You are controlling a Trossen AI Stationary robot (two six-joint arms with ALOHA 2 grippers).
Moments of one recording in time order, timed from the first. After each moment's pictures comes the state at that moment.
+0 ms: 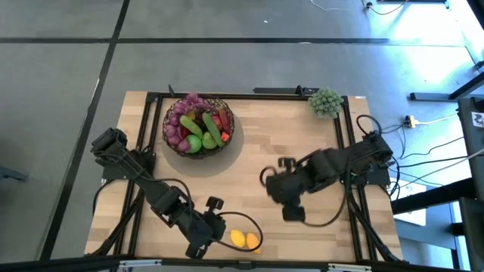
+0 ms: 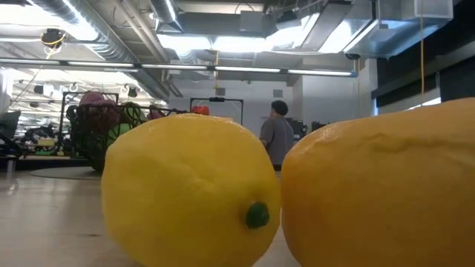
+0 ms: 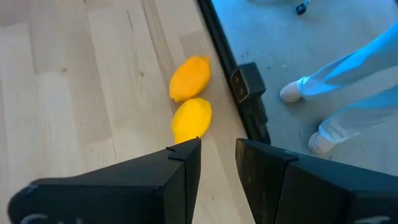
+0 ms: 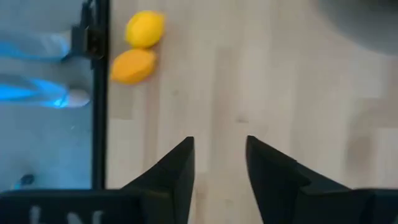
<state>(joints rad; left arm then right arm) -0.68 1.72 1.55 -0.66 -0.20 -0.33 0.45 1.85 2.10 -1.51 0.05 0.39</state>
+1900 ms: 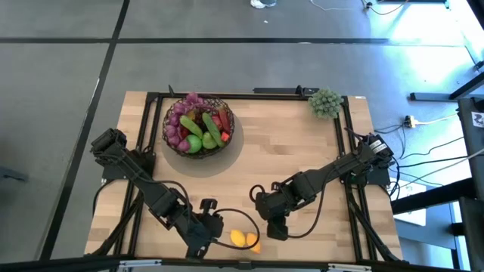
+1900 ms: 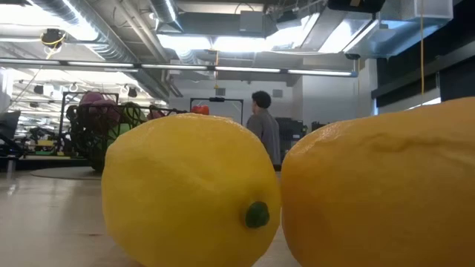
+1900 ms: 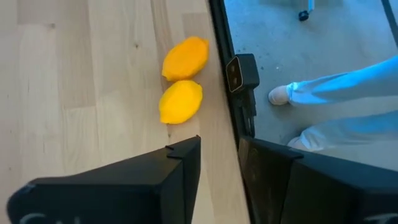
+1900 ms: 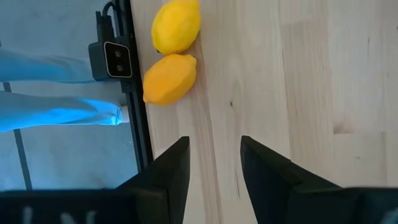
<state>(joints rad) -0.70 1.72 1.55 -0.69 -0.18 -0.54 0.48 1.85 1.68 -1.00 -0.13 0.67</state>
